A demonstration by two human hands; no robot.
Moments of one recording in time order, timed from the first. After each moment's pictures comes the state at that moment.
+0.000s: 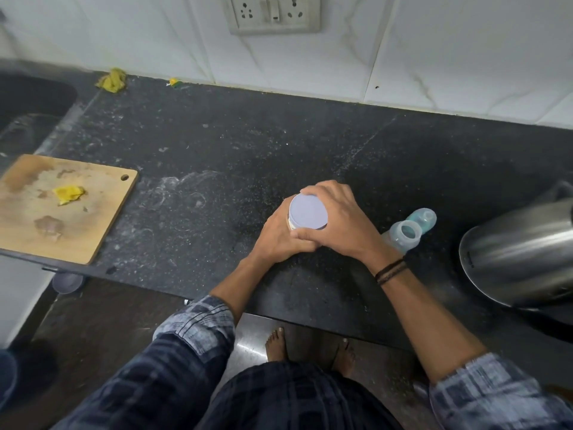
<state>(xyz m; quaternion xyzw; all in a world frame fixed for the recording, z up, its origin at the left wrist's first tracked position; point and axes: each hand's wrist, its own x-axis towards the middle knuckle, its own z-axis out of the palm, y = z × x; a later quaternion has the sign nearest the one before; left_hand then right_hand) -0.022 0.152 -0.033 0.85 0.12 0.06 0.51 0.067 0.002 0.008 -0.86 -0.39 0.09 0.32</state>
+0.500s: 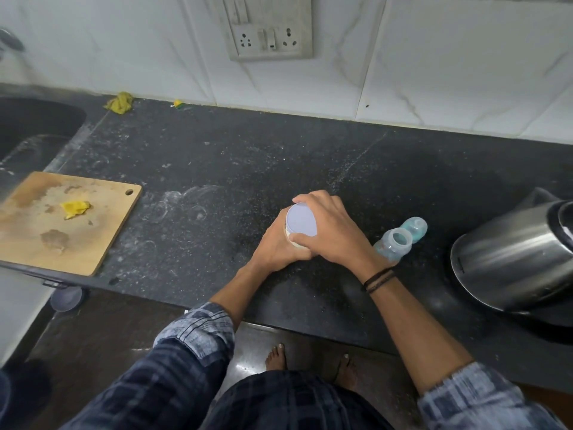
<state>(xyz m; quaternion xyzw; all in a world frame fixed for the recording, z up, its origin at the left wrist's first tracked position) -0.012 0.152 -0.034 0.84 0.05 0.09 0.54 0.053 0.010 0.027 -0.87 -0.38 0.09 0.30</state>
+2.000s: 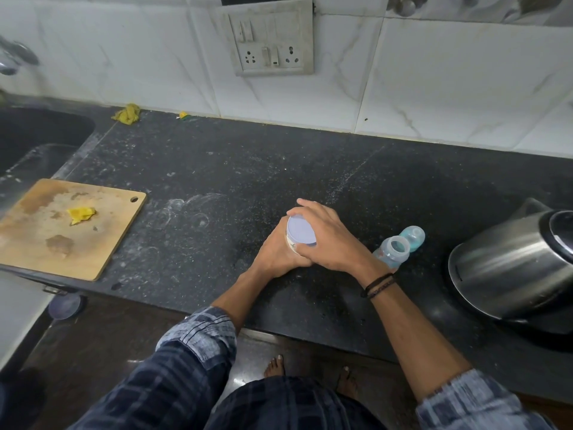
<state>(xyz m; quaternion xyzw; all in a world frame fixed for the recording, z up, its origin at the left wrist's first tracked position) -0.014 0.153 -0.035 0.84 0.04 0.12 0.53 0.053 0.007 0.033 -0.85 -0.39 0.18 0.30</state>
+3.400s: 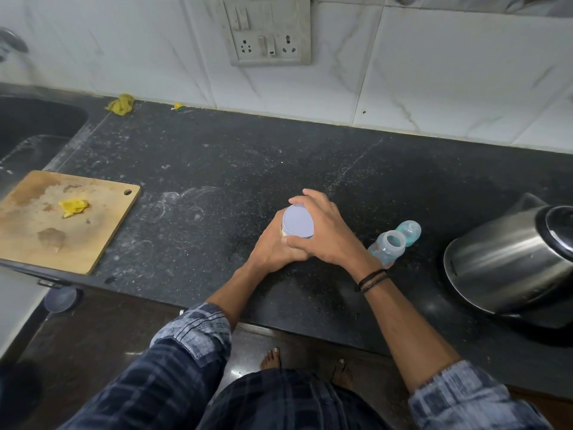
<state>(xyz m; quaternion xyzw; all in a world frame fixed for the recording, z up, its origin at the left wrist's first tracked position) -0.008 0.153 -0.043 0.82 0.05 0.09 0.56 0.054 0.008 0.026 -0.86 -0.35 0.16 0.34</state>
